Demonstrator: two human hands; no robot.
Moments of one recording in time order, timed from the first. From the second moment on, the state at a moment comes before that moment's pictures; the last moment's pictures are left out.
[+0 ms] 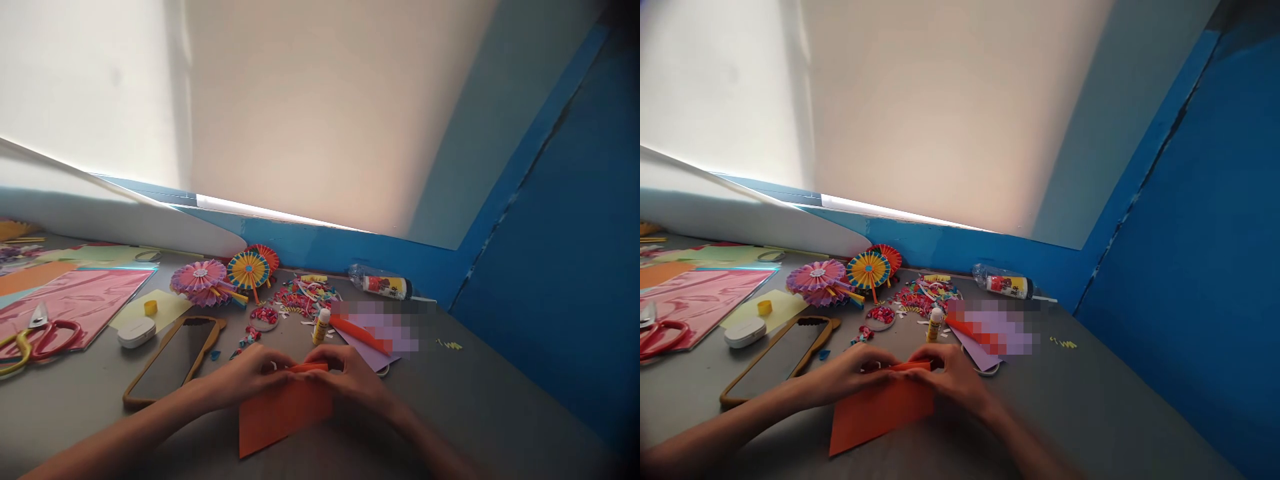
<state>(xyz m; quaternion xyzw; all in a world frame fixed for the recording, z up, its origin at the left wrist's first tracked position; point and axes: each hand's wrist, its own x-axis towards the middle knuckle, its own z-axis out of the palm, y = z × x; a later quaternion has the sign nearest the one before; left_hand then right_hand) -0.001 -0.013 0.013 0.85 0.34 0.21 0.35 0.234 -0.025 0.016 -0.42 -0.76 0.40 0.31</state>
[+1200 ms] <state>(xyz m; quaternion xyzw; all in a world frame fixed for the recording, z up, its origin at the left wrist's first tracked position) -0.010 -0.003 0.010 0.80 0.33 0.18 0.47 0.246 -0.015 0.011 -0.43 -0.72 0.42 0.35</state>
